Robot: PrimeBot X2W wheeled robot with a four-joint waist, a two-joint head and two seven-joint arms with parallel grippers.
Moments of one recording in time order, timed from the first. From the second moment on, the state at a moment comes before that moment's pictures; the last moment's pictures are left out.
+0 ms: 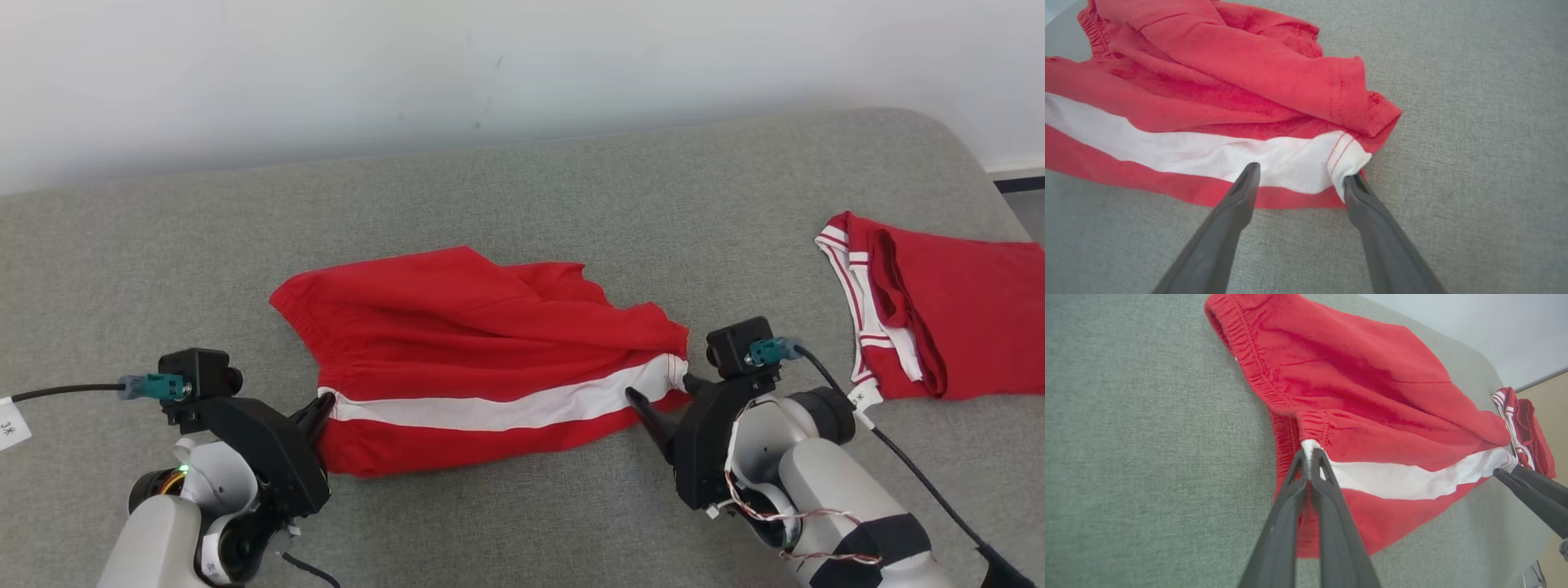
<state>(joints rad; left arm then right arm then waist) -0.40 0.20 -0.12 0.38 -0.69 -0.11 0.50 -0.51 -0.25 0.41 0.56 0.44 0.13 0.35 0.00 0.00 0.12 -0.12</state>
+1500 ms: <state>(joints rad) -0.52 0.14 0.07 0.10 -1.10 -0.12 0.35 -0.57 -0.30 0.23 0.22 0.61 0.13 0.22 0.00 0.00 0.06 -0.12</state>
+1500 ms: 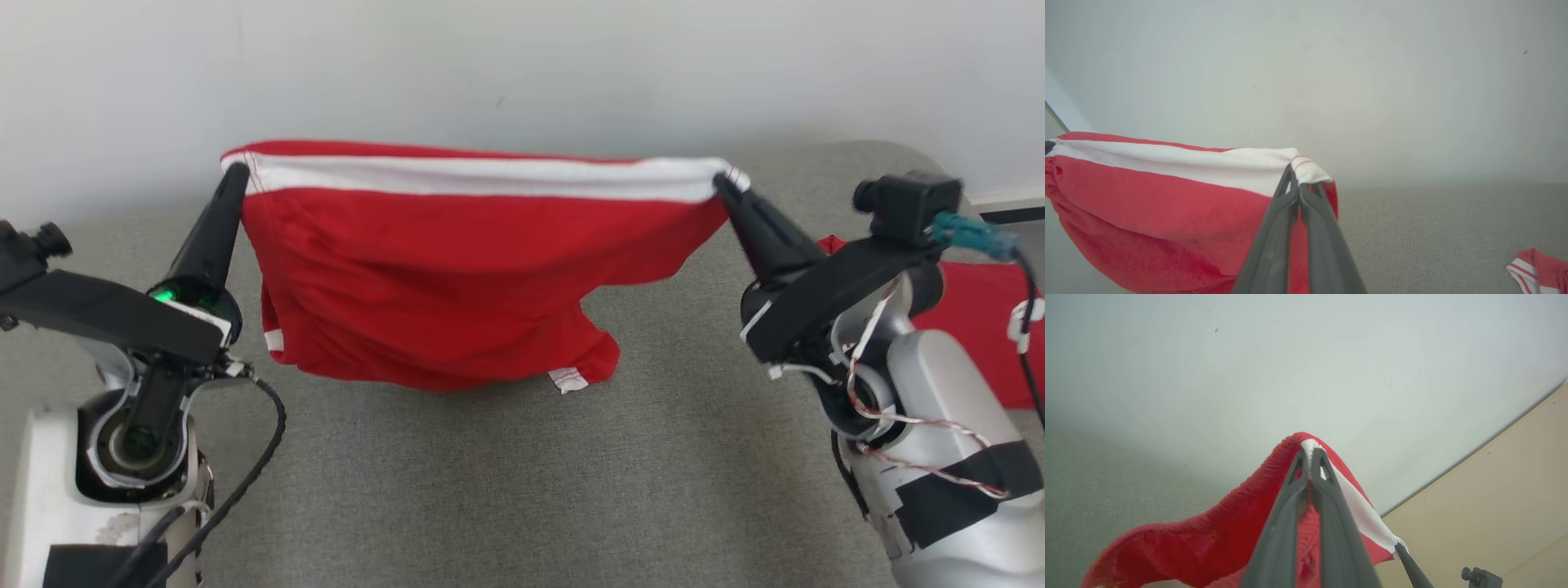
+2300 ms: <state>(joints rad) -0.76 0.09 0.05 0.07 -1.15 -0.03 0.35 -0.94 -0.32 0.25 0.16 0.47 0.13 0.17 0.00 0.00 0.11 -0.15</state>
